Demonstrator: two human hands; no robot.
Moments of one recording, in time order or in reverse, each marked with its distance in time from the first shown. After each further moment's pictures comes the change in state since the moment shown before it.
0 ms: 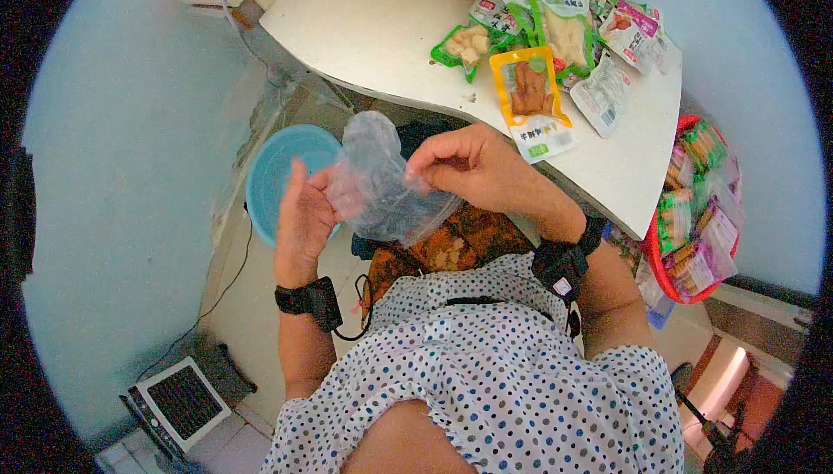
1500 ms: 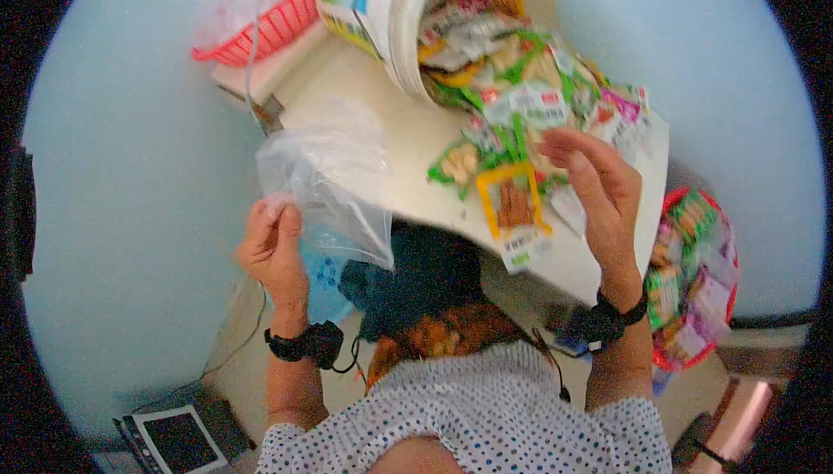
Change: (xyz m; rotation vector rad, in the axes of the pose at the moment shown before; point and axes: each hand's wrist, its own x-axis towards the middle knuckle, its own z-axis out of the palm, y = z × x) left_hand 0.027 0.072 0.080 0.743 0.396 1.267; right_hand -0.045 -0.053 -0.108 -0.173 0.728 -0.399
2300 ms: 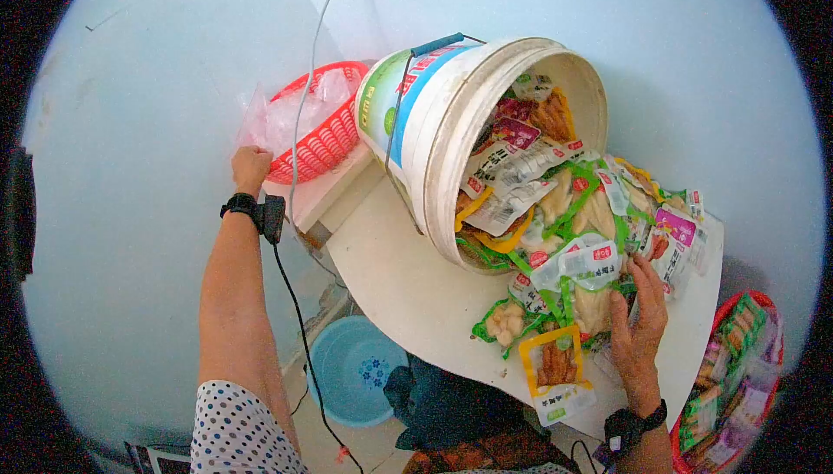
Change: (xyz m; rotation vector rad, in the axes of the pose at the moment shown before) left_hand 0.395 -0.182 0.003 1.184 -0.057 -0.174; right_hand 0.025 0.088 -0.022 -0.794 0.300 -0.030
